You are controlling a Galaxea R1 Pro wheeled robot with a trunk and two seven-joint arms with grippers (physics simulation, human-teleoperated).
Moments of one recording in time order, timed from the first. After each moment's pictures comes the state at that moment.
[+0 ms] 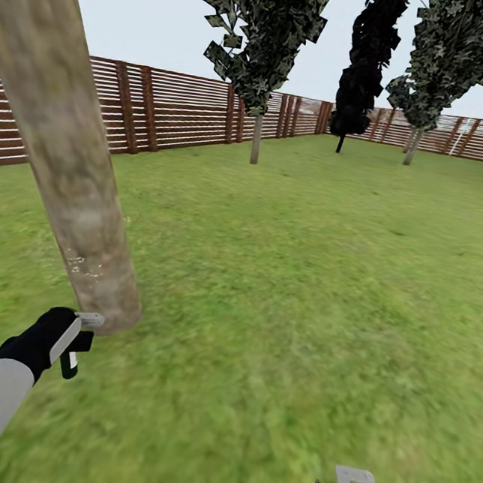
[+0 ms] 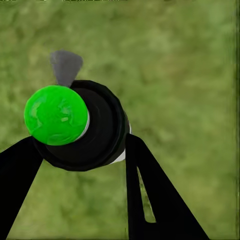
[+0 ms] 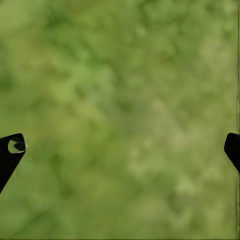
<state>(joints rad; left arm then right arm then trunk) -0.84 0.26 0.00 -0.59 0.17 0.83 0.20 -0.48 -0.02 -0.54 -0.18 0.54 -0.13 -0.13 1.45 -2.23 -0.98</state>
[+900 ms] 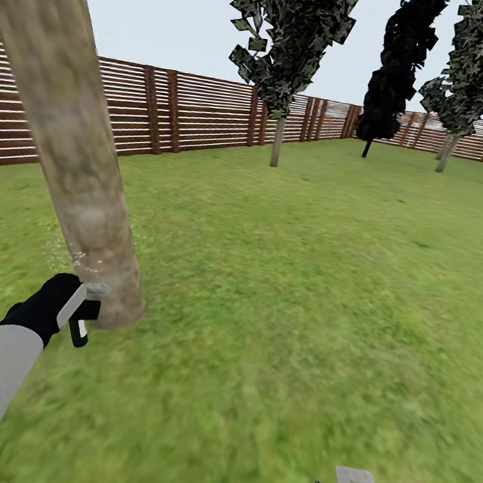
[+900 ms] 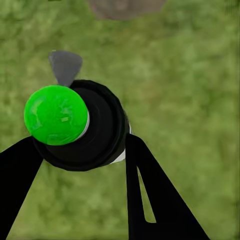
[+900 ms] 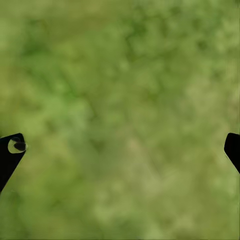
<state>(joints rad) -0.98 0.25 0.00 -0.61 0.17 0.92 0.20 -0.48 -0.02 -0.54 -0.18 0.54 -0.13 -0.13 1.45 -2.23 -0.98</state>
